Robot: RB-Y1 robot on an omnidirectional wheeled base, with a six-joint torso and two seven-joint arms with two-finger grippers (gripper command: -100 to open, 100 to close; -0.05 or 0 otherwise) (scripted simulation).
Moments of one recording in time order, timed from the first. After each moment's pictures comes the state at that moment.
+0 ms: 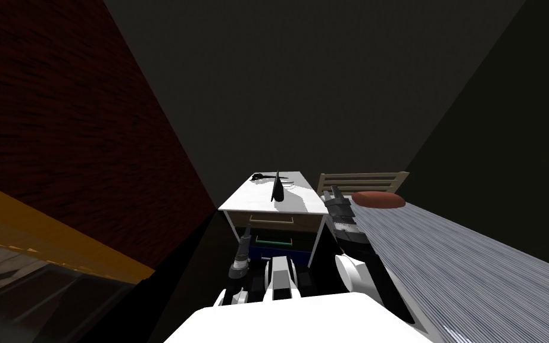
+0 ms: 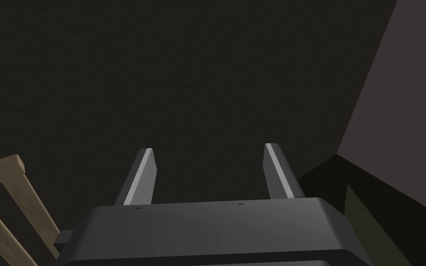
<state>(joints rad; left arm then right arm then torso) 0.18 0.03 -0.10 -0.98 -0.07 -1.27 -0.20 0.54 0.02 -0.01 -2.29 0.04 -0.37 -0.06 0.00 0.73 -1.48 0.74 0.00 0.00</state>
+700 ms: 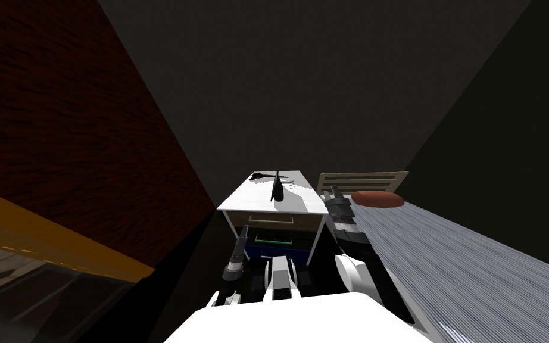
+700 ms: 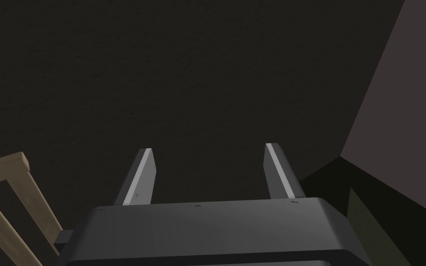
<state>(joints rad) 0.19 0.10 -0.10 -0.97 -0.07 -1.27 -0.20 0.54 0.02 -0.01 -2.29 0.04 -0.37 -0.06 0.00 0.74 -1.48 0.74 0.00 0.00</state>
